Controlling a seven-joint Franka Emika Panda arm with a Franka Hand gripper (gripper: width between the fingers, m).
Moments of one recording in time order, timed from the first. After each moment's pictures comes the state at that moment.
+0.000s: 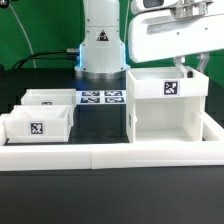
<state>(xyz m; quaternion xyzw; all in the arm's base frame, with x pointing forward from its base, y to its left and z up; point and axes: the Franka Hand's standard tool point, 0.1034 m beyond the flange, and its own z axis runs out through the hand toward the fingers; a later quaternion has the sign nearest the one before) 0.560 0.121 0.100 -1.00 0.01 -0.07 0.07</state>
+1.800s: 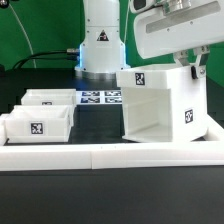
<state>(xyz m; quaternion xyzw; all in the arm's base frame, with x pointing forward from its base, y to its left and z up) 0.589 0.111 0.113 -0.87 0.47 -0.06 0.13</state>
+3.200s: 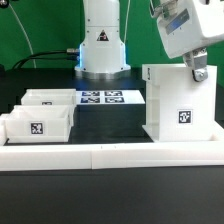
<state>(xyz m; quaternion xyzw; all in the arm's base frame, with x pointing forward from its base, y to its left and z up) 0.602 0.117 0.111 -0.70 0.69 -0.01 0.18</state>
